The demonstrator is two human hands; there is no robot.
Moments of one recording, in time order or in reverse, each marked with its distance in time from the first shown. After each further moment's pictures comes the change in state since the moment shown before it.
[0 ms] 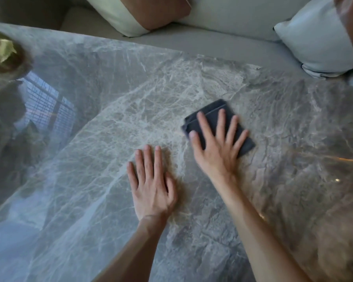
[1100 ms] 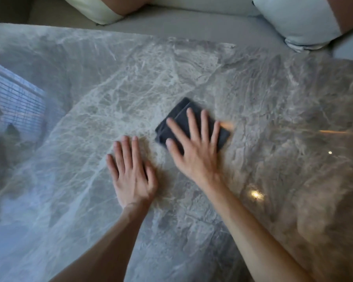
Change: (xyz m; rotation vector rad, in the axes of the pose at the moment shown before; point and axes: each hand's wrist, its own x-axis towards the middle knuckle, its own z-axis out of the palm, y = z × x) left_hand 0.000 0.005 -0.006 0.002 -0.027 -0.018; right_hand -0.038 0.018 -0.001 0.010 0.030 -0.183
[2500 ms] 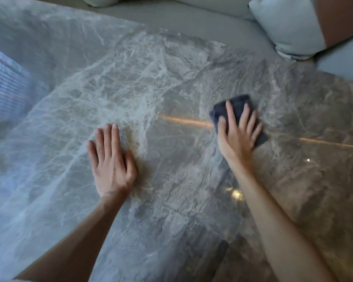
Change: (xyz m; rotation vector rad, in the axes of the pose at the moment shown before) left_hand -0.002 0.000 0.006 -0.115 0.086 0.011; right_hand 0.015 0.132 -0.032 -0.041 -0.052 0.391
